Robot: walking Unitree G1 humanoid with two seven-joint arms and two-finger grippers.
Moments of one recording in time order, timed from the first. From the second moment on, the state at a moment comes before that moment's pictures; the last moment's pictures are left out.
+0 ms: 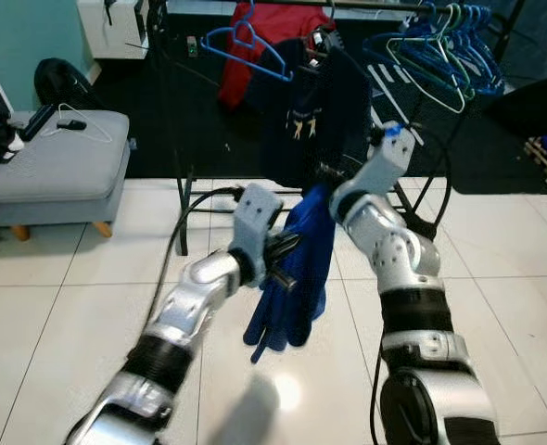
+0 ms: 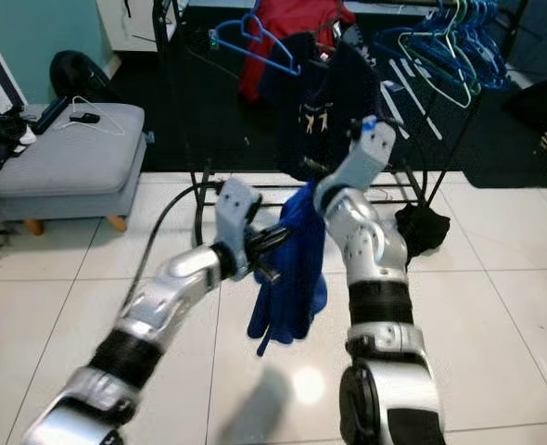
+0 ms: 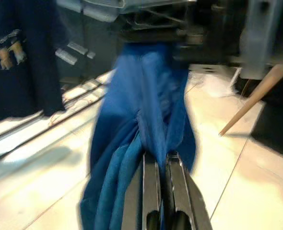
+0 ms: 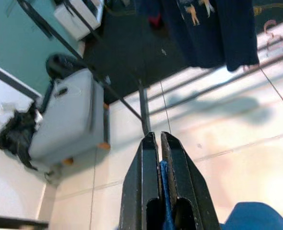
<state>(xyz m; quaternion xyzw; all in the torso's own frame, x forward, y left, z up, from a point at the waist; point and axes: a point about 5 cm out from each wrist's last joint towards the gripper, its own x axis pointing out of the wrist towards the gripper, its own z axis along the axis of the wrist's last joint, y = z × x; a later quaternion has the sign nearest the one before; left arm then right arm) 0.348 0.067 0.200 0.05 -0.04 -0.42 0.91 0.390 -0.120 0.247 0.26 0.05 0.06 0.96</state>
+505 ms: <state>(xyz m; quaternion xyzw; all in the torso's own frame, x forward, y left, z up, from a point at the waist) 0.334 0.100 0.196 0.18 -0.02 -0.43 0.89 0.370 -0.115 0.225 0.13 0.07 0.14 0.98</state>
